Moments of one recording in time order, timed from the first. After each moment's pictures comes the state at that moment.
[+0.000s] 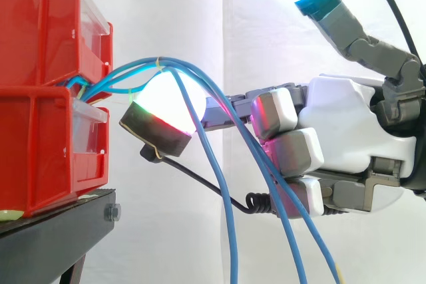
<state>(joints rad) 0.20 -2.29 -1.30 -2.51 -1.34 0.02</state>
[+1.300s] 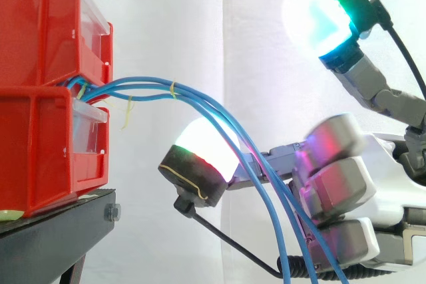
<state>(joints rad) 0.20 -2.29 -1.39 -2.49 -1.34 0.29</state>
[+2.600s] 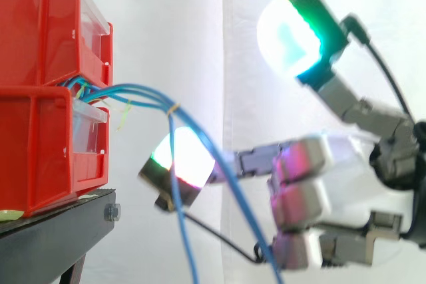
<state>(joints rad) 0.19 -2.33 -1.34 -2.44 -1.25 0.14</state>
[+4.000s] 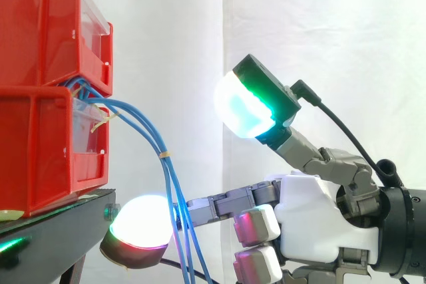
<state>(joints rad) 0.16 -2.40 -1.26 -2.52 -1.27 0.11</state>
